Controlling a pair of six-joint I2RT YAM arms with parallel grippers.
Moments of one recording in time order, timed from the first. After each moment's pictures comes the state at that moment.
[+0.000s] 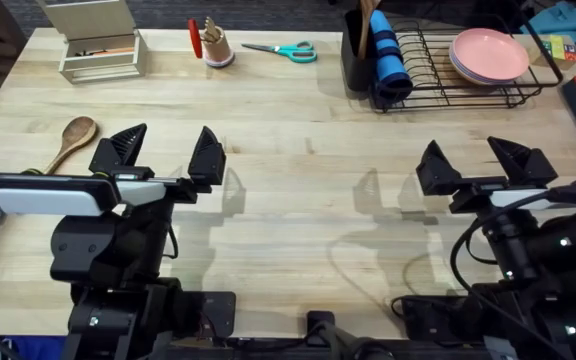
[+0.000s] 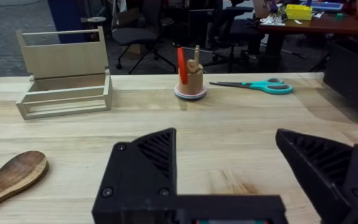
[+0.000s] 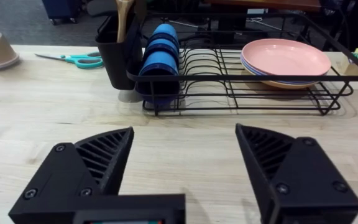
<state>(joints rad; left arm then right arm) -0.01 0.00 0.01 -0.03 0.00 0.00 0.01 0.00 0.01 -0.10 -0.02 0.00</state>
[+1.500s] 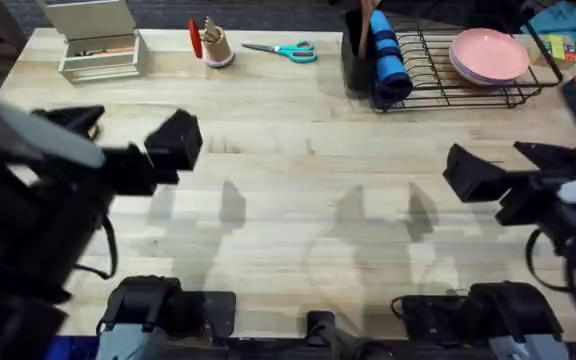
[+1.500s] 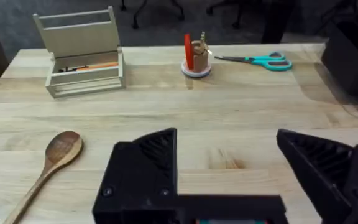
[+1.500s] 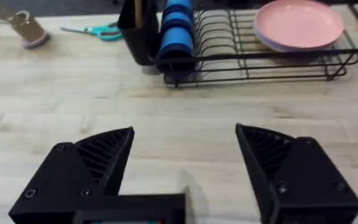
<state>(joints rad) -0.01 0.32 0.64 -0.61 -0.02 0.01 0.01 0.19 0.50 -0.65 -0.07 0.08</state>
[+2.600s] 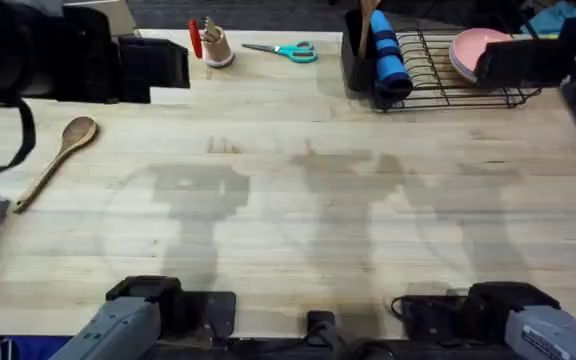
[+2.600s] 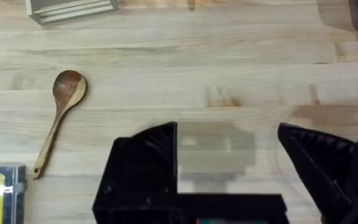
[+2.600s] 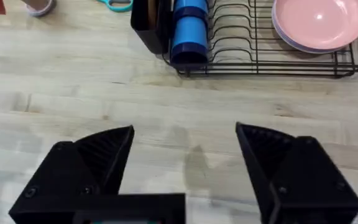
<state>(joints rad) -0.01 1.01 1.40 -1.20 -0.02 0.01 0.01 0.95 1.29 -1.03 -0.13 0.03</state>
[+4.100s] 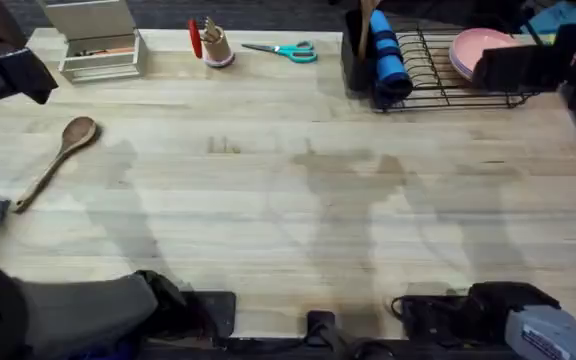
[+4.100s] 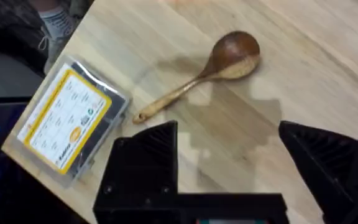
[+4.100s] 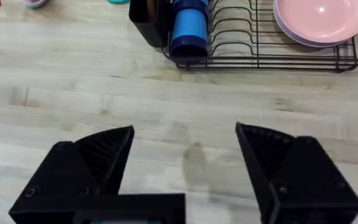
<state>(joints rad) 0.67 1.45 1.40 -0.95 -0.11 0.05 0.01 0.96 1.29 -1.05 -0.13 0.03</state>
